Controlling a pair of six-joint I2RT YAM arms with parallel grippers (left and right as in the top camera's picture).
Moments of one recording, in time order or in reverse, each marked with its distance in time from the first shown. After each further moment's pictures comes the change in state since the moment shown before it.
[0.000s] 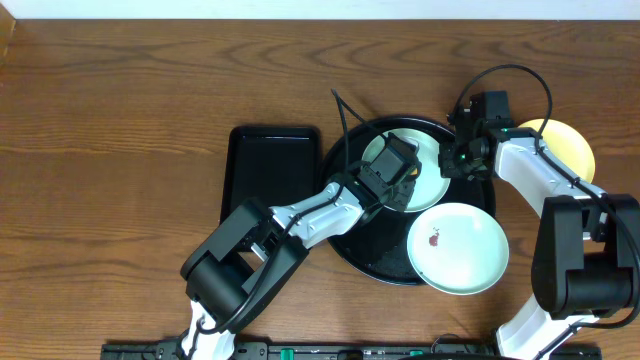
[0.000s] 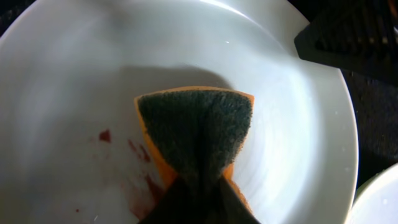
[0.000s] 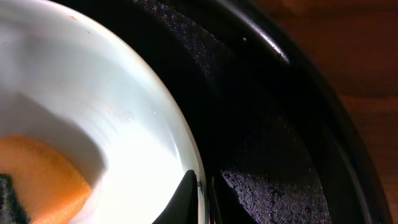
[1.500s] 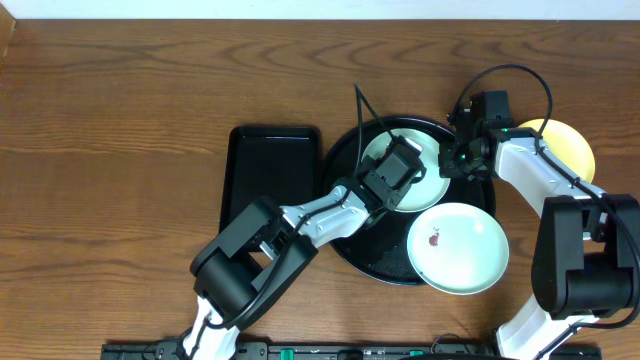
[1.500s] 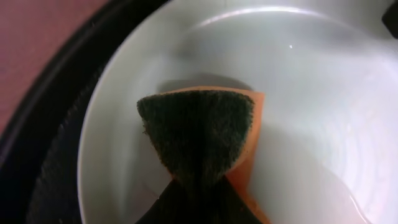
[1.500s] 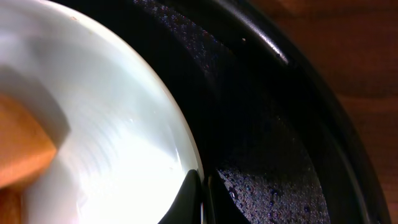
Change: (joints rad) left arm -0.021 0.038 0.006 0.043 -0.275 0.275; right arm 0.000 0.000 0.000 0.000 0.000 0.000
